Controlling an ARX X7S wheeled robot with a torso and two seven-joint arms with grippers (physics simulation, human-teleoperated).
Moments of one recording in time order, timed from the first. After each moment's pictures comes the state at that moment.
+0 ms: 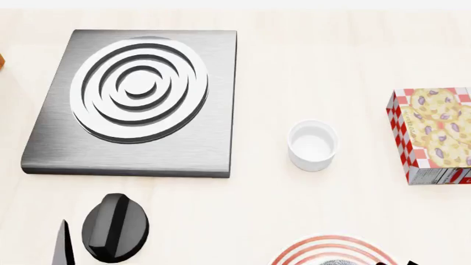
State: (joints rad) left arm 0.13 -0.39 0.28 0.76 -0.22 -0.28 -0.51; right arm 0.72 1.36 -1.10 -0.79 0.56 0.58 0.09
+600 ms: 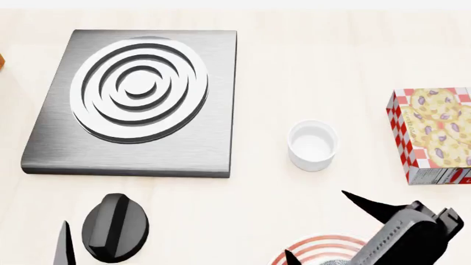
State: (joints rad) left arm 0.13 -0.40 0.29 0.76 -0.23 -0.28 -0.52; right arm 0.71 1.36 -0.98 -0.74 0.69 0.28 0.32
